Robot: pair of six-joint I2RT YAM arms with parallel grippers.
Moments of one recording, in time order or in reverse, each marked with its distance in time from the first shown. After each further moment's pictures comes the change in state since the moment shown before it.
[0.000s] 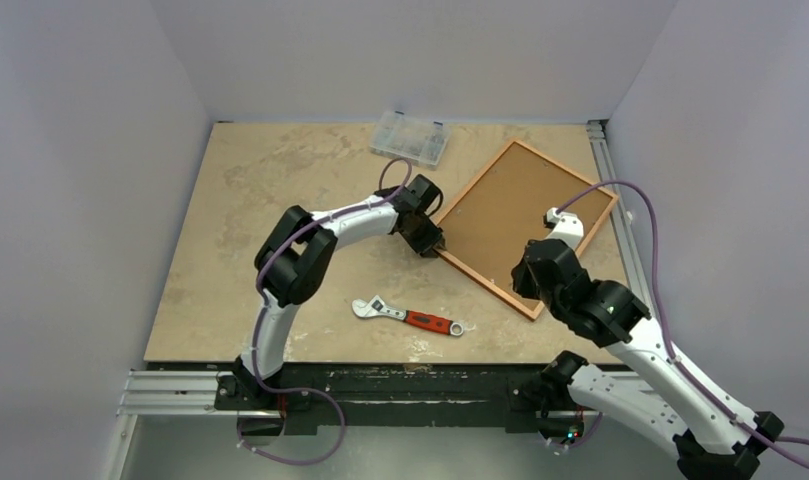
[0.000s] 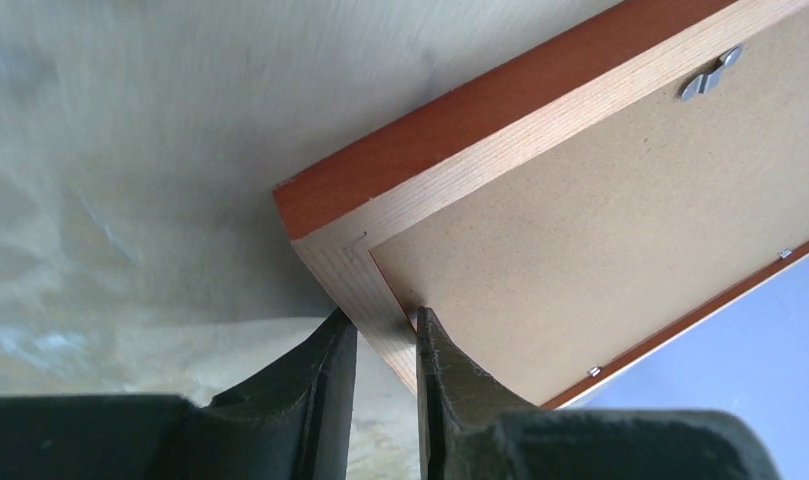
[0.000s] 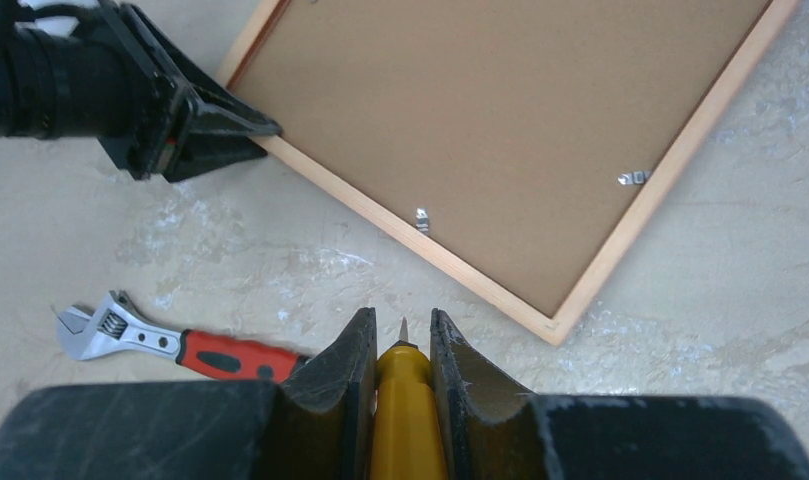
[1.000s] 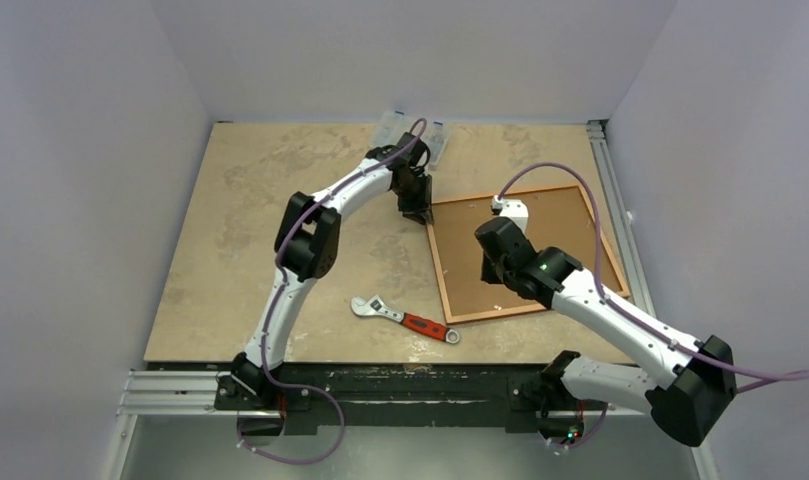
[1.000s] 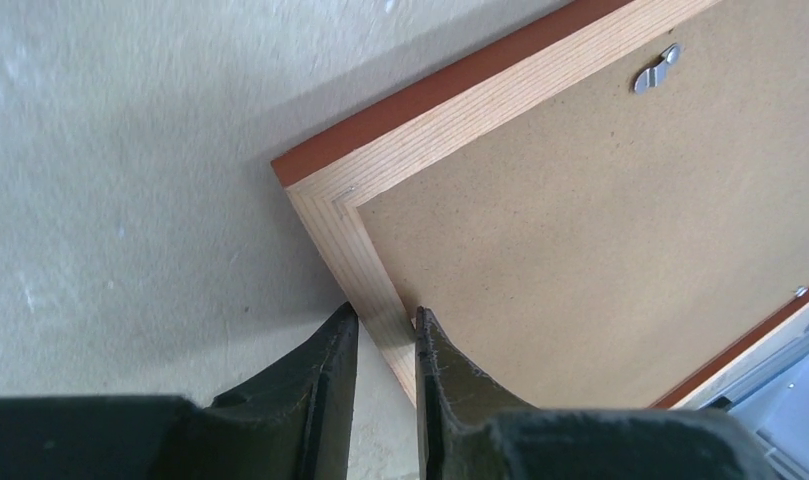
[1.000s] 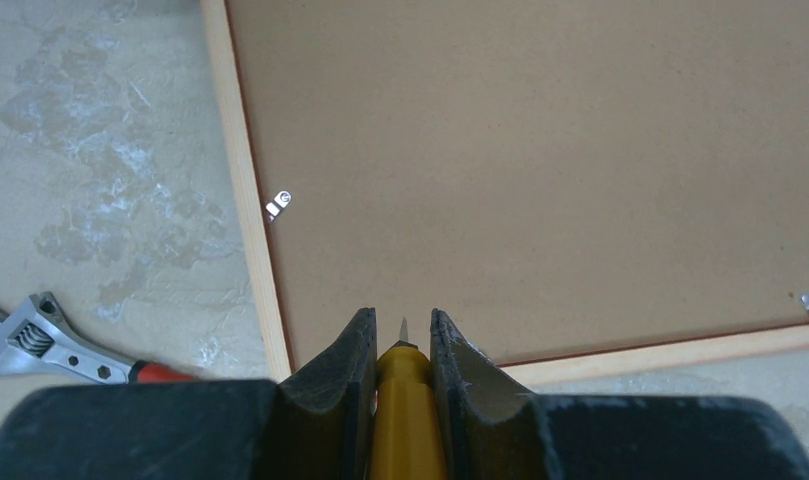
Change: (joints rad) left arm 0.179 0.294 0.554 -0.282 0.188 0.912; right arm 0.000 0.355 0.000 0.196 -0.058 -0.089
